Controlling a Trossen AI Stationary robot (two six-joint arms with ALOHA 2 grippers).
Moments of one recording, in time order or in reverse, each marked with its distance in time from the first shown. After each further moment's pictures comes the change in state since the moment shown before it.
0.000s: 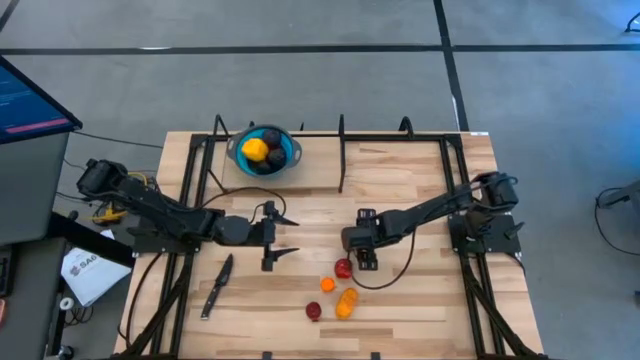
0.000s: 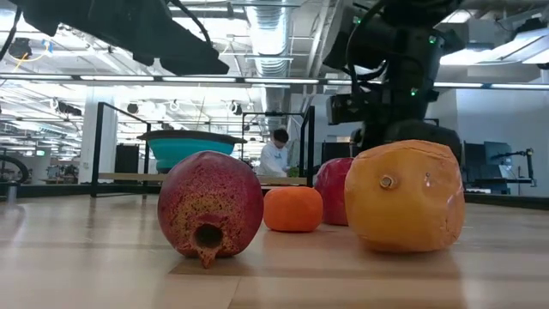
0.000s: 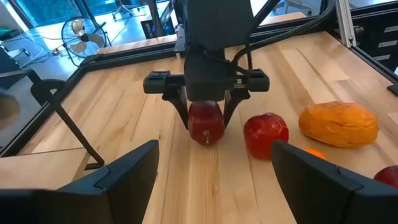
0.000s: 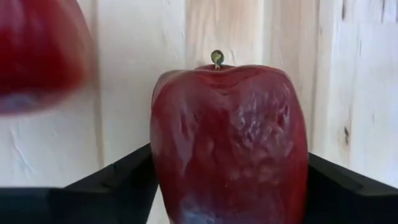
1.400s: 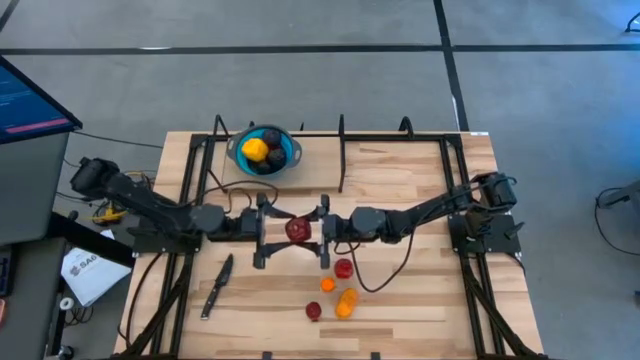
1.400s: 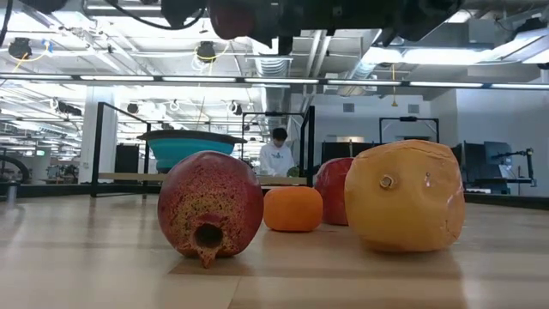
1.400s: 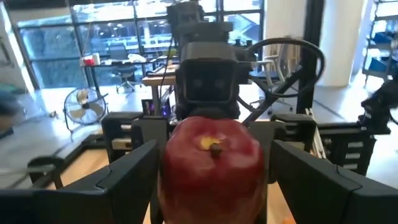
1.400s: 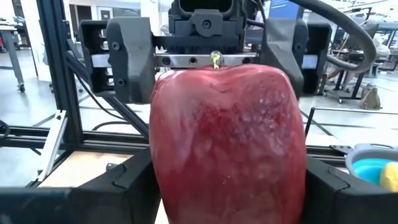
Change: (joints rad) left arm -0.019 -0.111 0.000 0.274 0.021 0.008; right arm -0.001 0.008 -0.001 1.323 -0.010 -0.187
